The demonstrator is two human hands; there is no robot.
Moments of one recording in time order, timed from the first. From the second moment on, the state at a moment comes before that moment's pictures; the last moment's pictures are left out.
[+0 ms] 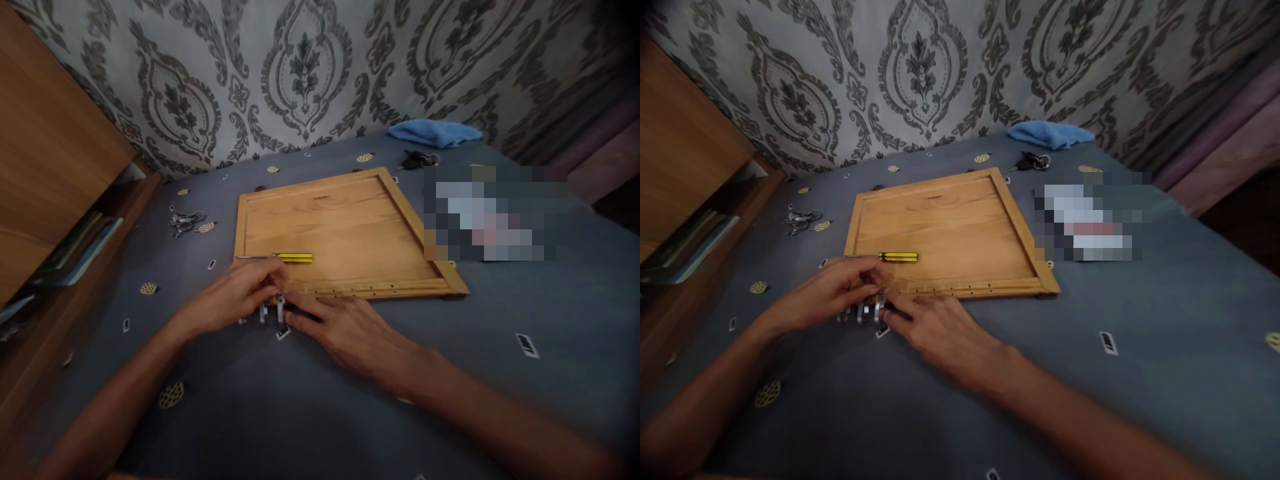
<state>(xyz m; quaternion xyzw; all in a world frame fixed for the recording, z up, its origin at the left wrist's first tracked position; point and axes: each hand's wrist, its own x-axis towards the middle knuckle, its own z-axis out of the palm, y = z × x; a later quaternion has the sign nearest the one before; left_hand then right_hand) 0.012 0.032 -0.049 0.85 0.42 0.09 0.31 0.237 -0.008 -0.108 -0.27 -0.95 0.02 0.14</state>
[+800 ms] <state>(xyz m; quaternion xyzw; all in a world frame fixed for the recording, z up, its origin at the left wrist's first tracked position) 0.014 0.032 -0.049 0.85 0.41 0.08 0.32 0.237 -0.007 -0.106 -0.27 -0.95 0.01 0.11</state>
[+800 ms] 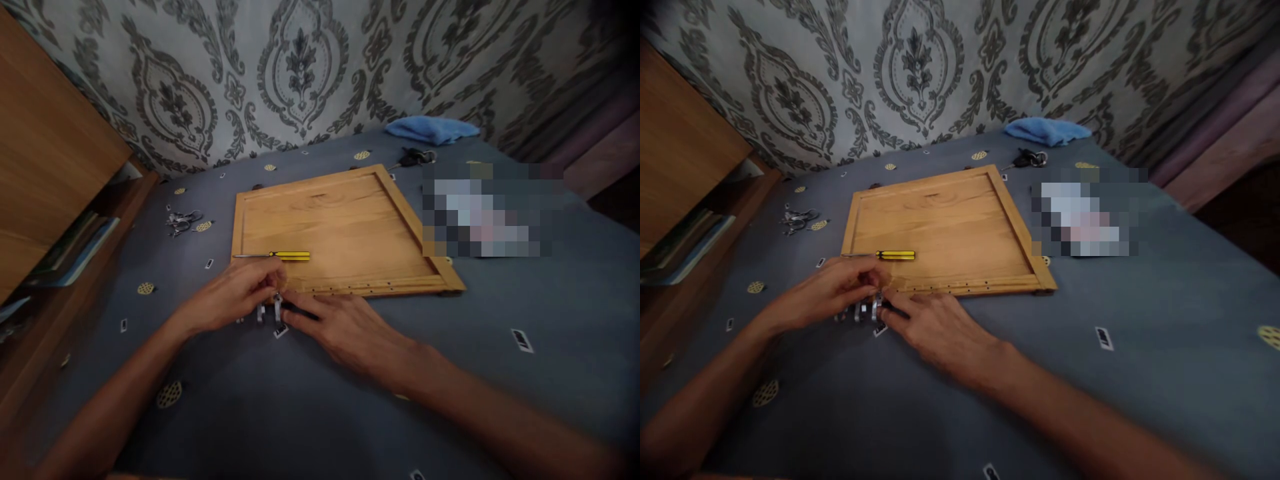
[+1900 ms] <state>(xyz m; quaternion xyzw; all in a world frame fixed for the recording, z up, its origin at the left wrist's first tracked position) 0.004 0.007 -0.054 0.86 0.40 0.12 0.28 0.237 -0.008 -0.108 -0.28 -0.95 0.04 0.12</state>
